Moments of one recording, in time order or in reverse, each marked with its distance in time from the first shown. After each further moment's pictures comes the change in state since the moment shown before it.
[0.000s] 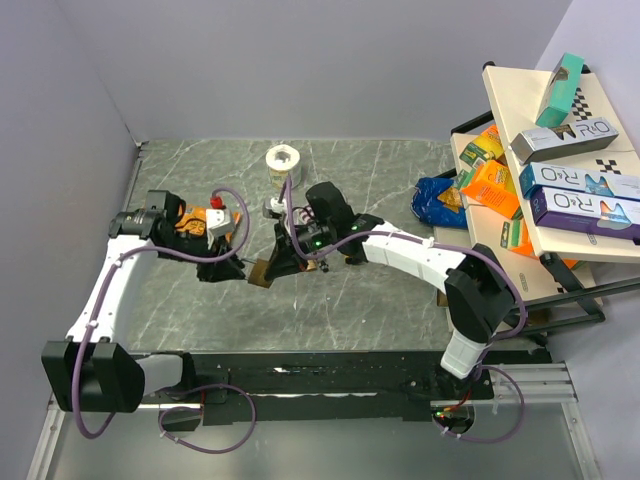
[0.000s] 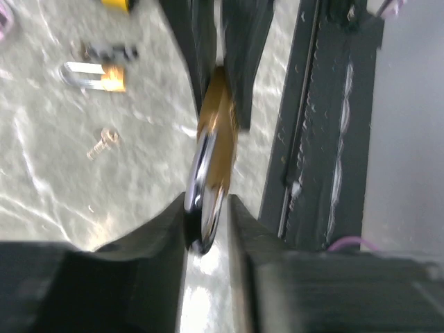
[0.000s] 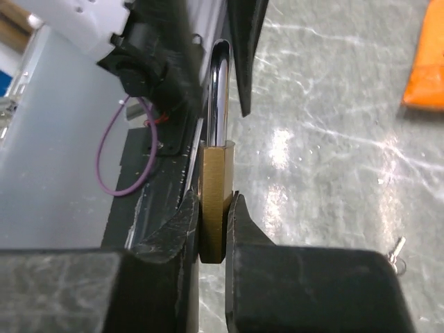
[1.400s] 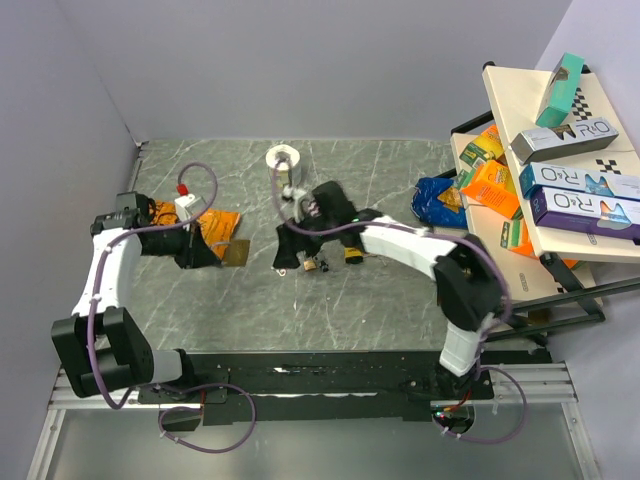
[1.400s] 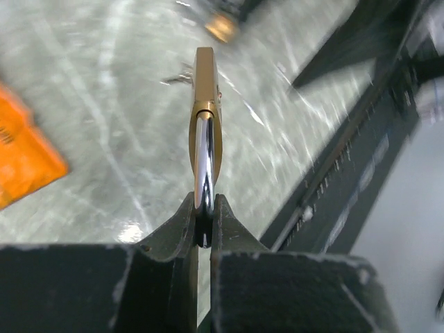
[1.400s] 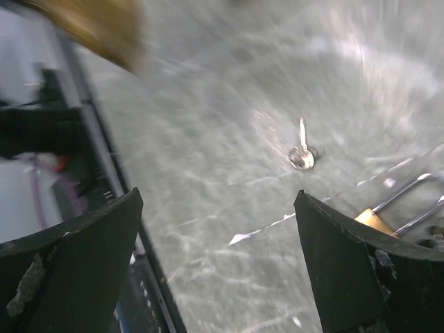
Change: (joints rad) left arm 0.252 0.086 -0.066 0.241 -0.098 -0.437; right arm -0.056 0.140 0.034 -0.129 0.423 0.276
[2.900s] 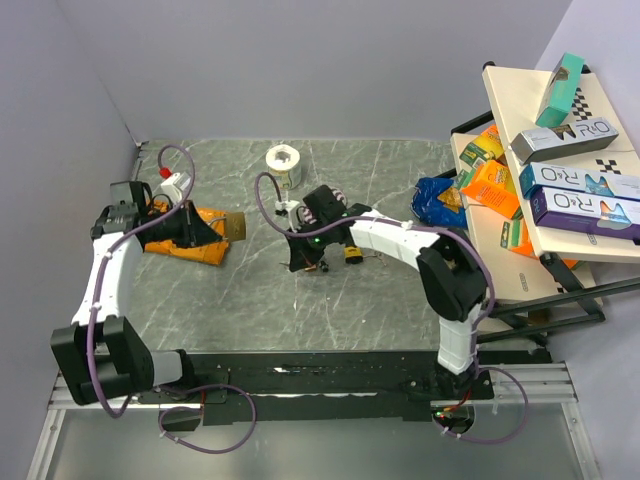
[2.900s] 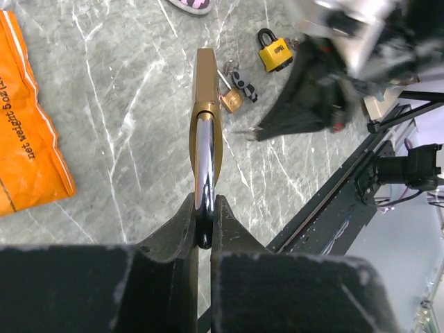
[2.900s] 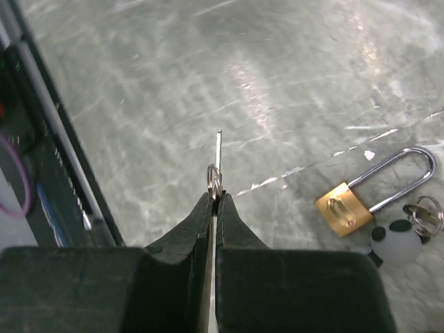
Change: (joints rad) left arm -0.015 -0.021 0.009 0.278 -0.013 -0.475; right arm -0.016 0.037 0.077 -0.225 -0.009 -0.245
